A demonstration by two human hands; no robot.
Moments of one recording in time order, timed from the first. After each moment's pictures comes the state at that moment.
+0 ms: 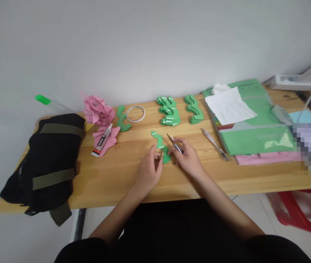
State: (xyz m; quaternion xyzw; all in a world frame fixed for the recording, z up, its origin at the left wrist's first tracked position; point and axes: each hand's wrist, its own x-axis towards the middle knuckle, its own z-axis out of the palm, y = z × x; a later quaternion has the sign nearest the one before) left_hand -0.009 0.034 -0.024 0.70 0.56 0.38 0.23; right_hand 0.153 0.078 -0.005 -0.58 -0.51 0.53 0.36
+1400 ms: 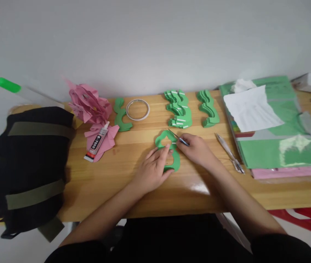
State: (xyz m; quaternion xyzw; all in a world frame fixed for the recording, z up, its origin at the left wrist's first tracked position) left_hand -0.029 0.069 -0.013 0.85 0.45 0.23 0.17; right_hand 0.151 0.145 0.020 -0.63 -0.68 0.37 0.10
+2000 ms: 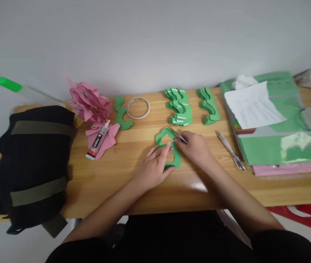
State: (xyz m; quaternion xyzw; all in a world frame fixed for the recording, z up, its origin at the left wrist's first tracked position) left_hand -0.030 0.069 -0.014 0.84 0.45 0.23 0.18; right_hand 0.141 0.142 0.018 -0.67 -0.70 0.26 0.01
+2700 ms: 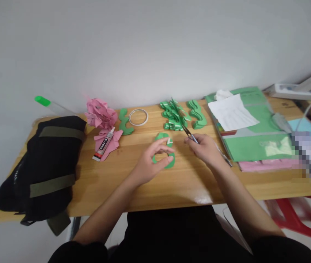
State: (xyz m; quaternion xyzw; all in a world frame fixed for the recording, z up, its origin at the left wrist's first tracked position) left_hand -0.023 0.078 0.041 0.60 0.46 0.38 0.53; right_hand 0.179 0.123 0.042 -0.65 -0.61 0.38 0.22
